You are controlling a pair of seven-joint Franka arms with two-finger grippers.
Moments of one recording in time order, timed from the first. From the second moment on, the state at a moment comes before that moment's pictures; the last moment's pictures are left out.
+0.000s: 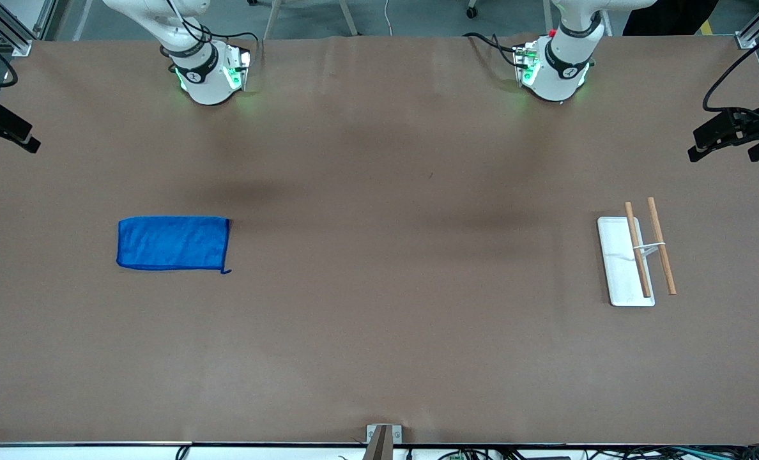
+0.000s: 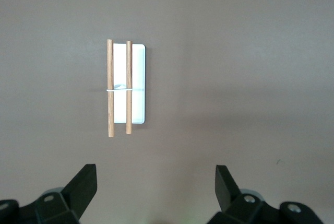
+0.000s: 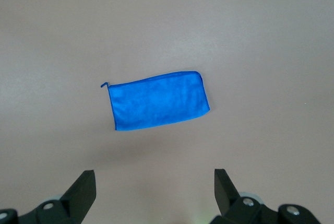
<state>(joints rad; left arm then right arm) -0.05 -0.01 0.04 -1.51 -0.03 1.50 -0.01 -0.10 -0.14 -0.01 -1.66 -0.01 1.53 0.08</state>
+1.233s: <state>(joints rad) -0.04 -0.01 0.04 -1.51 -0.03 1.50 -0.01 -0.07 0.02 0.00 -1.92 -0.01 1.86 0.06</state>
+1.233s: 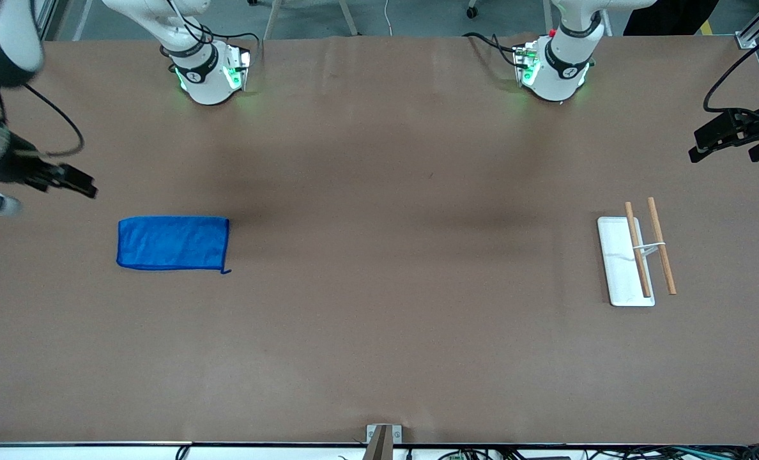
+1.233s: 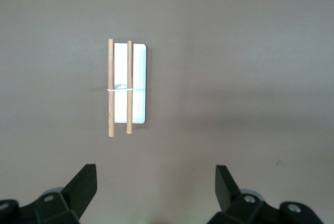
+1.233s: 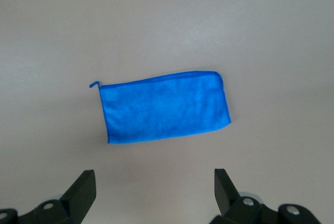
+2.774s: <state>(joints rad) -0.05 0.00 0.03 -1.51 -0.03 1.50 -0.01 -0.11 0.42 -0.02 -2.23 -0.01 2.57 -0.15</state>
